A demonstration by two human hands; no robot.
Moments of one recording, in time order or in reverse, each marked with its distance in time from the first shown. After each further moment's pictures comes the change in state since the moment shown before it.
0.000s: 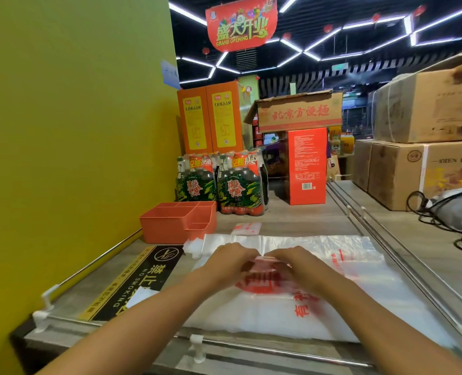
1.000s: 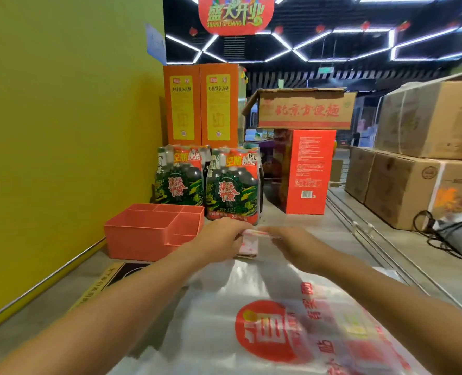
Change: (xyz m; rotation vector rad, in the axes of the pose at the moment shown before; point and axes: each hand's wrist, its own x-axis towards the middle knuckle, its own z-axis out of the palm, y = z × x) left_hand 0.106 -0.101 -0.008 -0.193 0.109 0.039; right_hand 0.126 0.016 -0.031 -0.138 0.056 -0.054
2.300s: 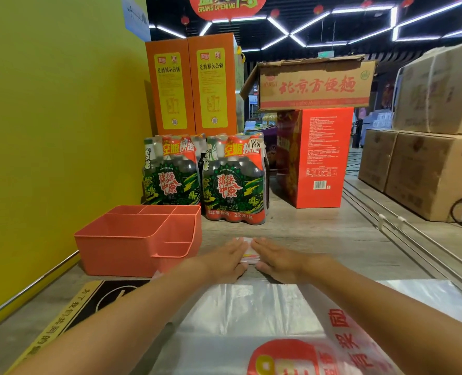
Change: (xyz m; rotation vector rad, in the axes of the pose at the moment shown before) left_hand 0.043 -0.084 0.107 0.092 -0.511 -0.090; right_hand 0.081 0.067 0.108 -0.042 -0.455 0.133
